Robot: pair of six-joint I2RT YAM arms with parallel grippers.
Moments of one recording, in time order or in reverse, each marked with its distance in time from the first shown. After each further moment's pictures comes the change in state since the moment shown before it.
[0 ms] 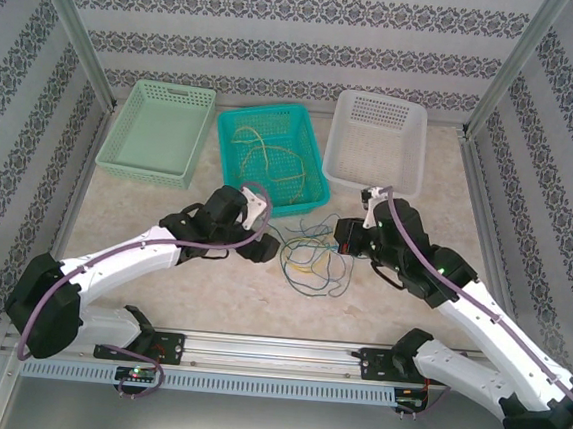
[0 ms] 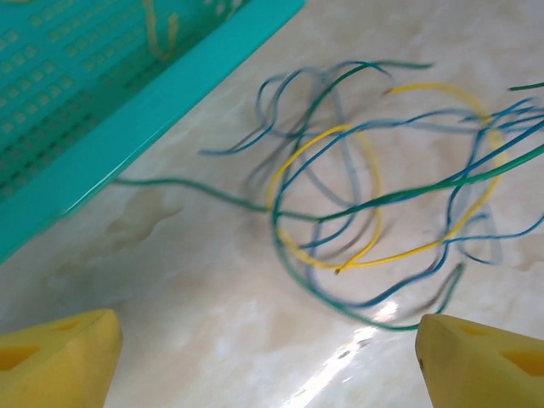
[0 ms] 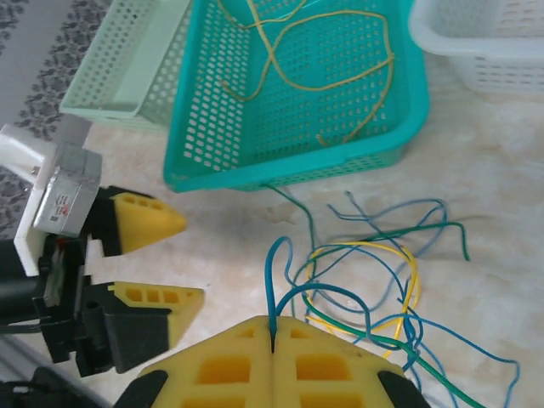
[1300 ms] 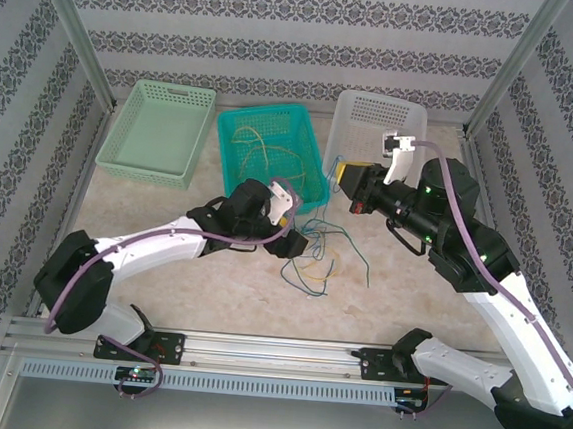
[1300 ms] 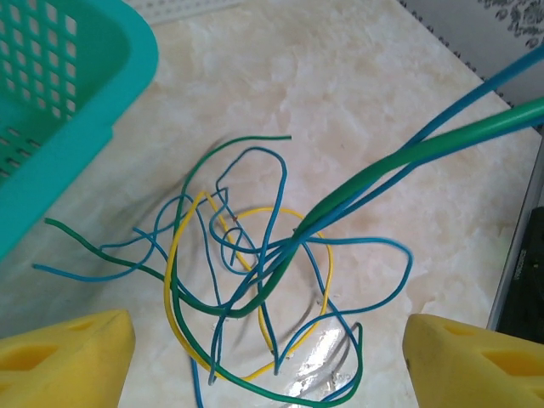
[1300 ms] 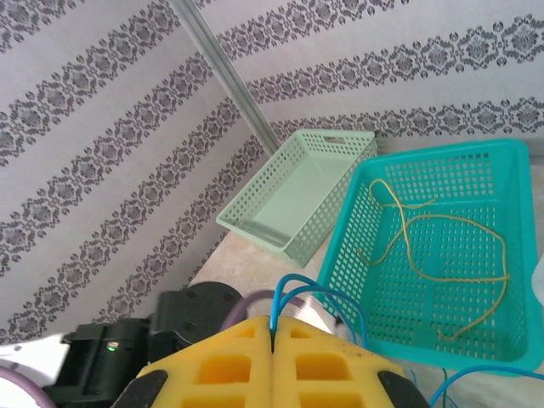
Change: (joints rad) left arm -0.056 0.198 0.106 0.186 0.156 0.004; right arm -0.040 0.087 0.412 0.079 -0.113 -0.151
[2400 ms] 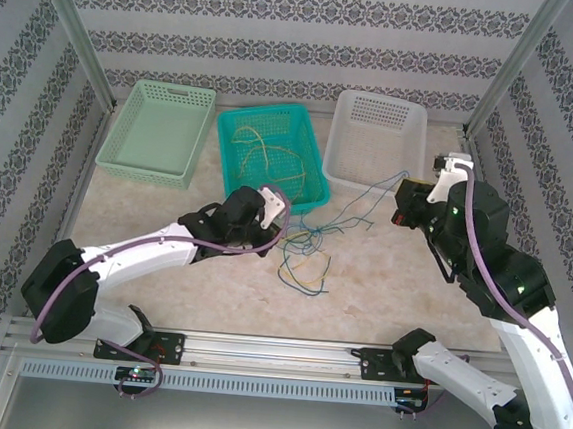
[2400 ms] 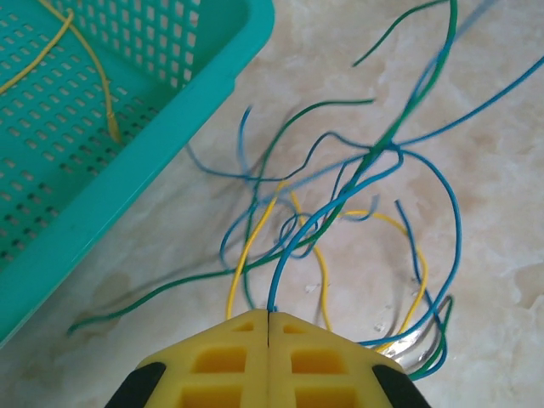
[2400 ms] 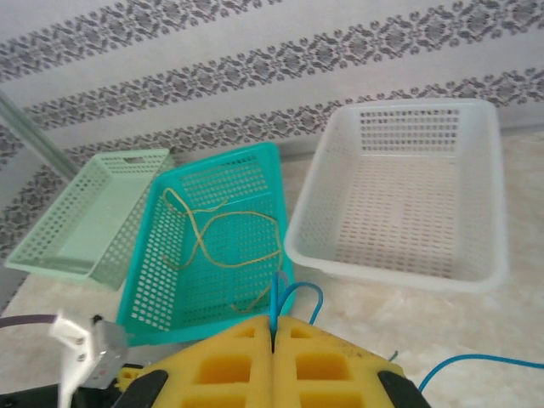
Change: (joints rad) left arm -0.014 -0.102 -0.064 -0.093 -0.242 0.058; right arm -0.093 -0.126 0.016 -0.323 0.397 -0.061
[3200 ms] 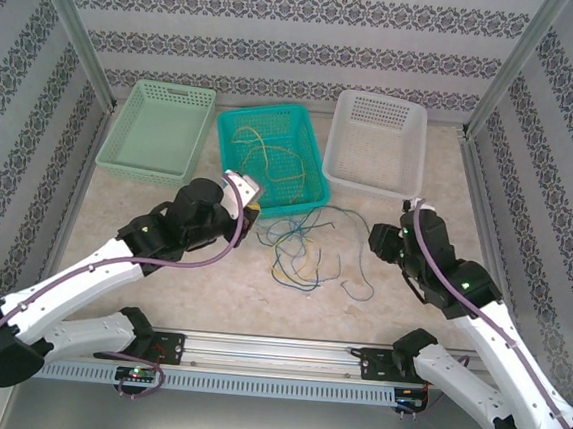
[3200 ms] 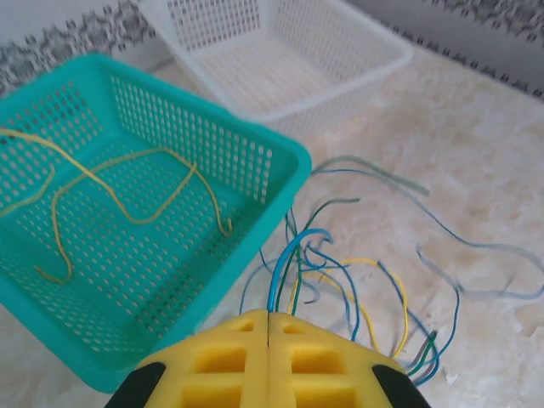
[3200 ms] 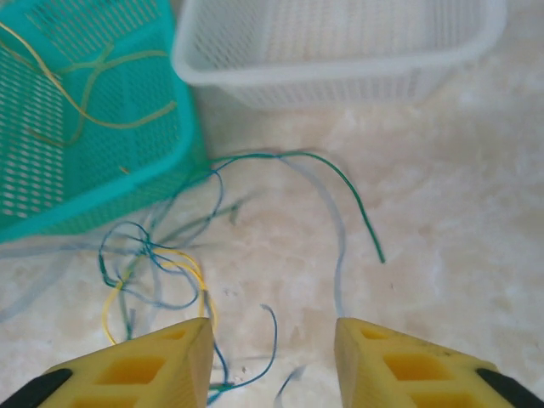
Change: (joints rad) left arm 0.000 -0.362 0.091 -0.195 -0.142 0.144; right arm -0.038 -0.082 -0.482 0.011 -0.061 0.192
